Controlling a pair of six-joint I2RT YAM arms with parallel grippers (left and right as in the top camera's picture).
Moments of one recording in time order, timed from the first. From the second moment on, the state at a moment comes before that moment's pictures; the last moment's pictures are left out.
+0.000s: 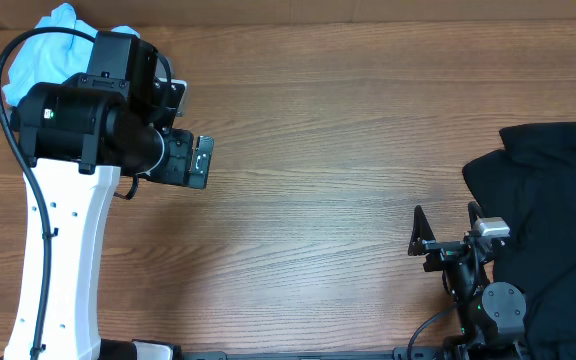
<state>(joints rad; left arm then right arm) -0.16 1.56 1.95 -1.68 0.05 -0.03 0.10 0.01 0.06 -0.13 -0.02 0.15</state>
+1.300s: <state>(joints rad) -0.16 0.88 1.29 -0.80 -0.05 0.10 0.10 0.01 0.06 -0.13 -0.02 0.15</state>
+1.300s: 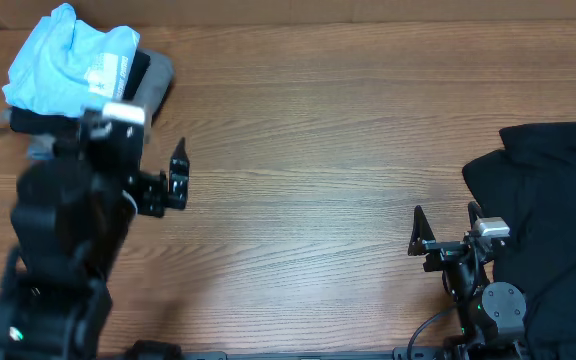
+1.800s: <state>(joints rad) -0.02 0.23 0.49 -0.32 -0.03 0.11 0.10 0.01 0.06 -0.13 -0.02 0.15</state>
